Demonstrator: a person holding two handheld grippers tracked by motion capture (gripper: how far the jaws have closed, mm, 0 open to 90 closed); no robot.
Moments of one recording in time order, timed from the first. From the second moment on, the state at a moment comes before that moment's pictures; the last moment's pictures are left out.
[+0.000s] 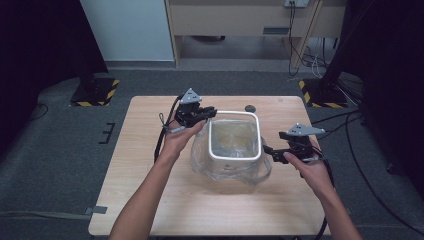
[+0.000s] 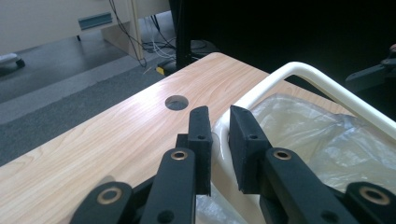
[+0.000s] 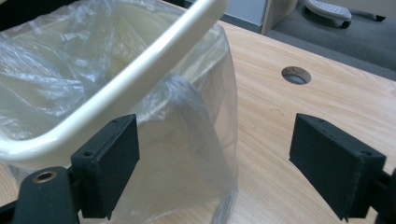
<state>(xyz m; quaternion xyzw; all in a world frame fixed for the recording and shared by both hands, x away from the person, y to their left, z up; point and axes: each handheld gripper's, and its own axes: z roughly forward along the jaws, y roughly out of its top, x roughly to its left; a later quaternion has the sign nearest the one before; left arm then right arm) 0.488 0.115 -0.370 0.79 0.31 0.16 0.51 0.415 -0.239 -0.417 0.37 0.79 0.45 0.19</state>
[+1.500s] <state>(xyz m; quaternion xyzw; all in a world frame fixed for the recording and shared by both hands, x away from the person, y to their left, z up) 0.495 0.101 -0.404 0.82 0.32 0.19 0.44 0.430 -0.211 -0.411 0.38 0.78 0.46 0.17</state>
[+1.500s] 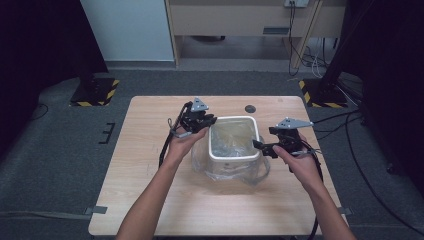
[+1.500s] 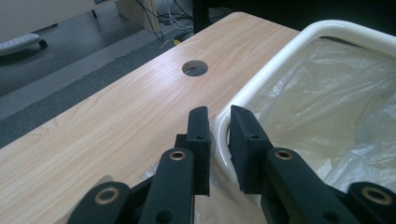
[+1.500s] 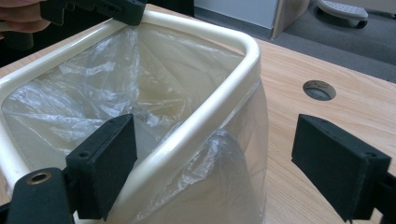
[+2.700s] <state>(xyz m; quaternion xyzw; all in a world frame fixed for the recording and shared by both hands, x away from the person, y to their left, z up) 0.491 0.094 -0.407 0.82 0.31 0.22 0.42 0.452 -0.226 -0.437 0.41 0.73 0.54 0.08</state>
